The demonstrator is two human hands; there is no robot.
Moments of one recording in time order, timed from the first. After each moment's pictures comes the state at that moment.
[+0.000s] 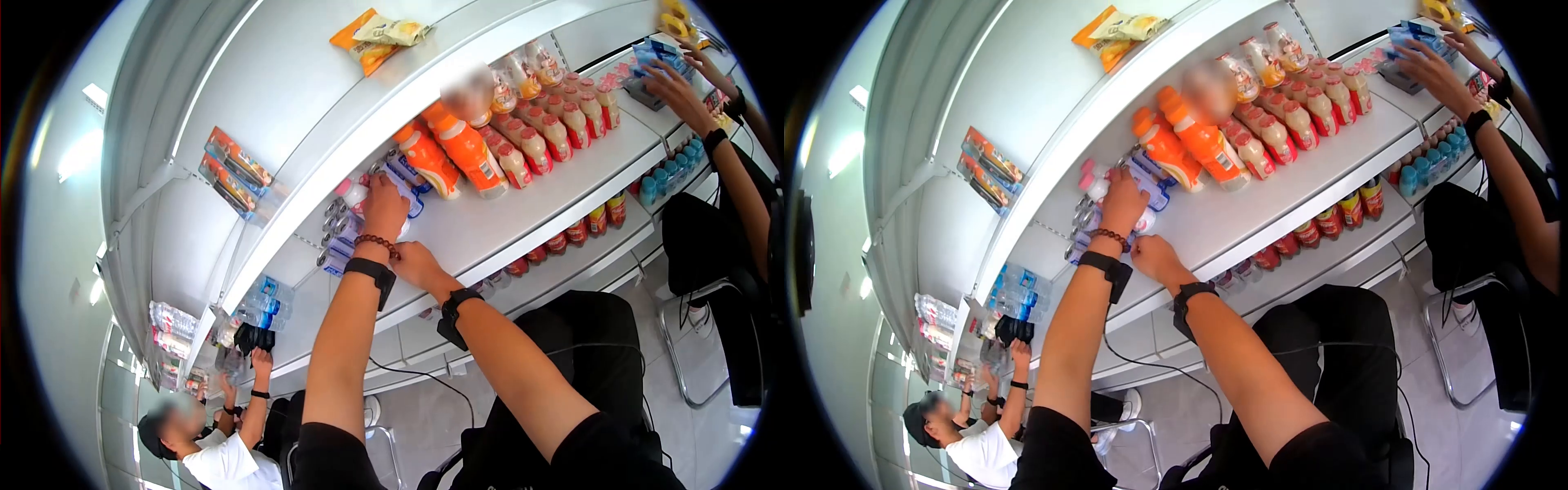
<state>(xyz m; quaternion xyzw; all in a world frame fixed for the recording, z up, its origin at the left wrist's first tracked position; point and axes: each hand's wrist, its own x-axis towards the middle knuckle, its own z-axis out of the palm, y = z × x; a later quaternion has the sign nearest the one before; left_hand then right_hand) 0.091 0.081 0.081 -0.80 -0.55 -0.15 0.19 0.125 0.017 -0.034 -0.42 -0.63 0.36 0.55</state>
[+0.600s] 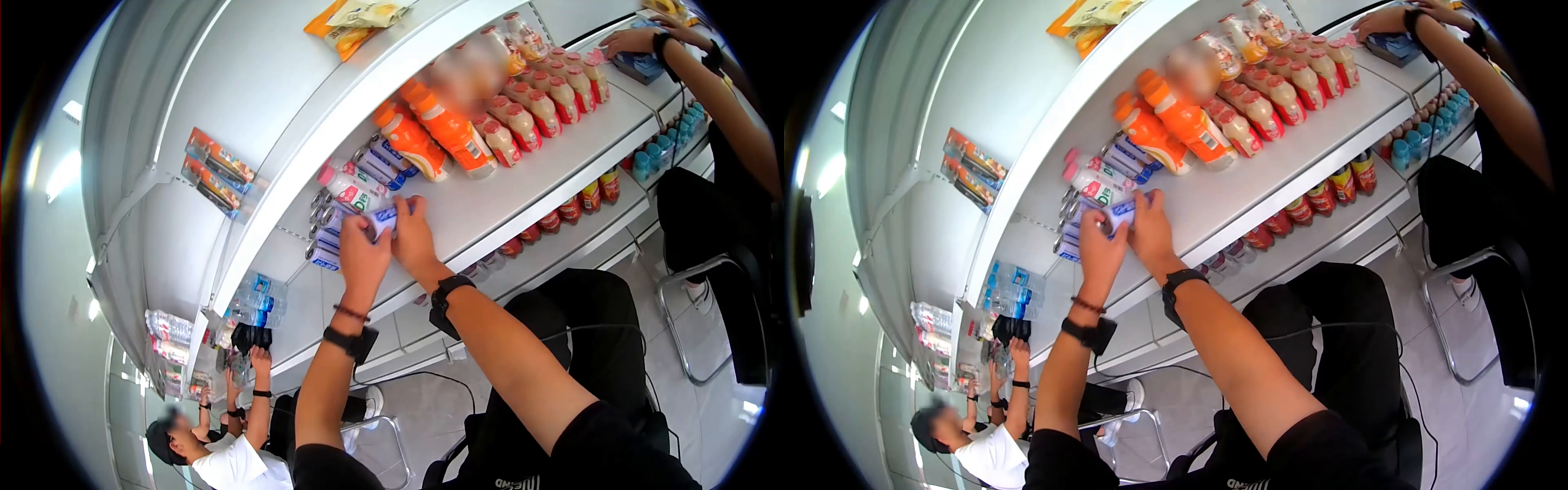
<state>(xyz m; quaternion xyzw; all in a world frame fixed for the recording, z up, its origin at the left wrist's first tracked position) 0.052 -0.025 0.060 -0.78 -0.54 -0.31 0.09 0.134 0.005 -0.022 -0.50 -0.49 0.21 0.68</state>
